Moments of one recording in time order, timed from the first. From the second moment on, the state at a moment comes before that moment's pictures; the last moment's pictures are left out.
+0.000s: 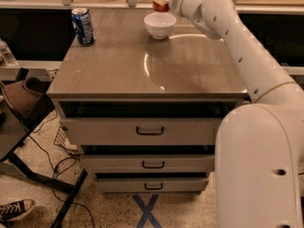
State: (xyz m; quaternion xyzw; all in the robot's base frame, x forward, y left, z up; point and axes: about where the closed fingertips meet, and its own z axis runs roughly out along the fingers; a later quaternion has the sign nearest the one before) arm 0.918 -0.057 1.004 -0.20 0.65 0.23 0.69
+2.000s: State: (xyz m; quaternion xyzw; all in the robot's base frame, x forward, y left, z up) arm 0.956 -0.051 0.957 -0.20 0.67 0.20 0.69
